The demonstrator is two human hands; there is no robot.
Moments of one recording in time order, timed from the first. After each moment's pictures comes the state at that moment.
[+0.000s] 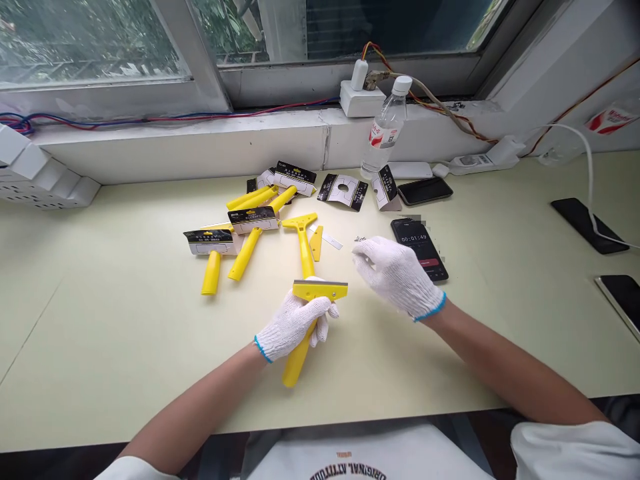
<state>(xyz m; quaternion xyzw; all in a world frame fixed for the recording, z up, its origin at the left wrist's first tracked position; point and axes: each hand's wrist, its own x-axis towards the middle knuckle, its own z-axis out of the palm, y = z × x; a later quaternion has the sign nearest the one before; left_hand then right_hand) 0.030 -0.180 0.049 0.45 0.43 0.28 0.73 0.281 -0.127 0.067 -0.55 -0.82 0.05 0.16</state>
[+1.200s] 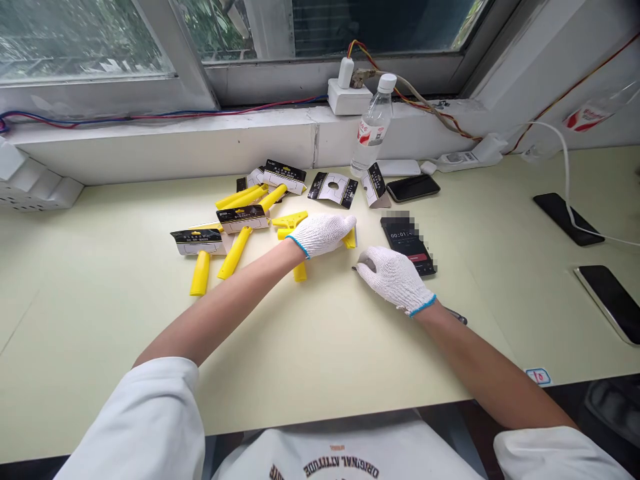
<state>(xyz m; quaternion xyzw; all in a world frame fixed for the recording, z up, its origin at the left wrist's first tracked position) 0.114 -0.006 0.042 0.94 0.32 0.02 0.08 0.316 -0.141 0.016 -0.63 -0.74 0.12 0.17</state>
